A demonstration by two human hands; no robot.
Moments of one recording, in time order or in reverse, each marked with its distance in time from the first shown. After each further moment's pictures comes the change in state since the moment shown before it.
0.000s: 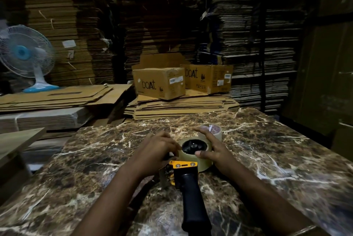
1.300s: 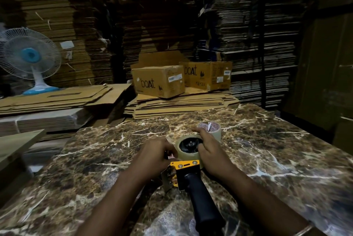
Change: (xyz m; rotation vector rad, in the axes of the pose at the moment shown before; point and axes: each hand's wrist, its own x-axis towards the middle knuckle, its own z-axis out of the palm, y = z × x) left_hand -0.003 0.019 0.000 -0.222 0.008 -0.236; right_hand -0.009 -0.008 0.022 -0.371 0.142 0.013
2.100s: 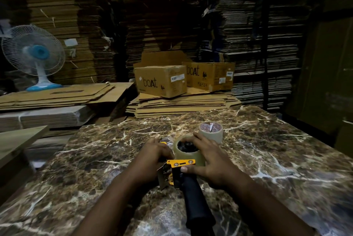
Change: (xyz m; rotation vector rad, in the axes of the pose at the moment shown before) left_hand -0.013 -0.024 0.007 -0.051 -0.061 0.036; right_hand -0.020 -0.021 -0.013 -0.397 -0.200 -0.138
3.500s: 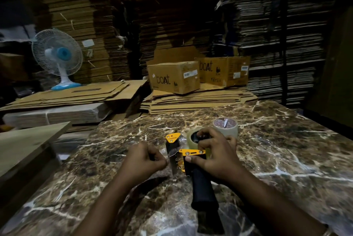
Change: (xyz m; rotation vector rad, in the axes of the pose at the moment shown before) left_hand -0.050 0.001 -0.032 -0.273 0.165 -0.405; right_hand 0.011 -0.010 0.025 -0.042 0.301 -0.071
